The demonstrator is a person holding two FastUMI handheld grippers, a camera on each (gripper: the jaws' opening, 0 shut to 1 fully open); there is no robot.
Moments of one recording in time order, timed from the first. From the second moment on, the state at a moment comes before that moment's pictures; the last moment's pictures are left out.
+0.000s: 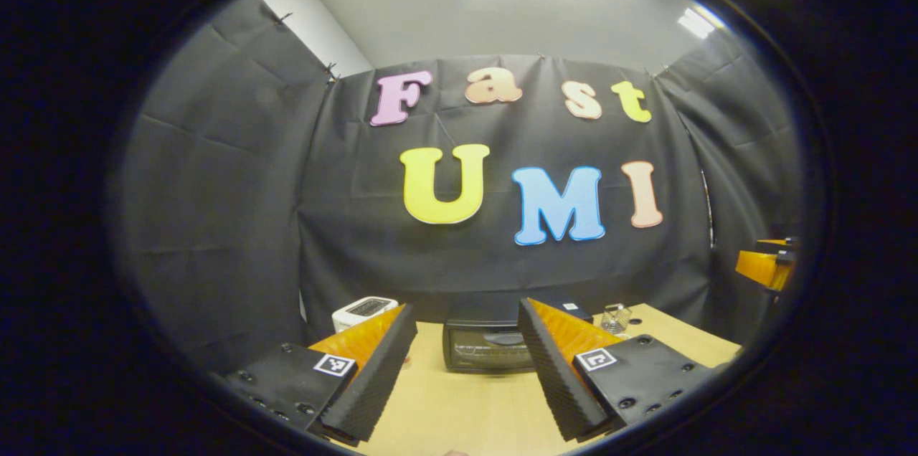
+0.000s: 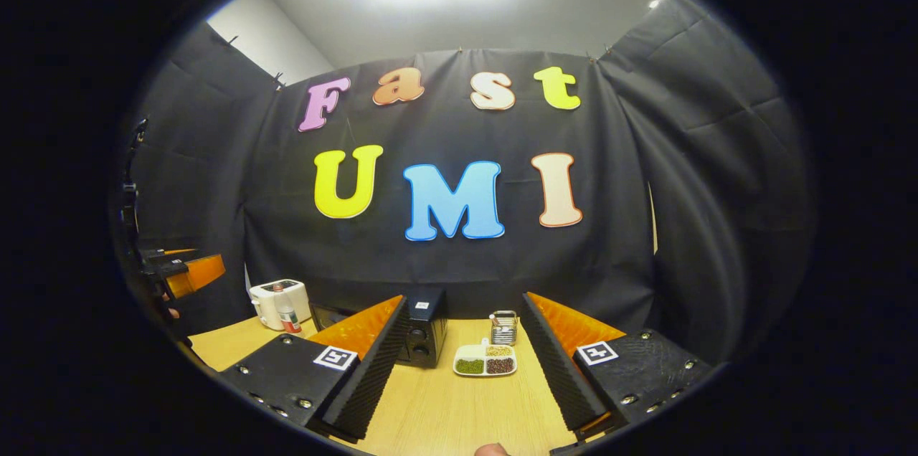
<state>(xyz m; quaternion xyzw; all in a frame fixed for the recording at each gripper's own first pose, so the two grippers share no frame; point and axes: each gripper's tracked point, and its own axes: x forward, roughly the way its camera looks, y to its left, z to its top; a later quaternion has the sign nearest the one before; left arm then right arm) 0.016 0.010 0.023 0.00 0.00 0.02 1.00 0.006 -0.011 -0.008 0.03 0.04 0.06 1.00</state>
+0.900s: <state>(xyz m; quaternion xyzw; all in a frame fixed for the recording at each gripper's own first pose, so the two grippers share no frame) -0.028 0.071 0.025 0.01 0.00 0.02 1.00 -0.046 0.008 0.010 0.02 0.04 0.03 1.00</state>
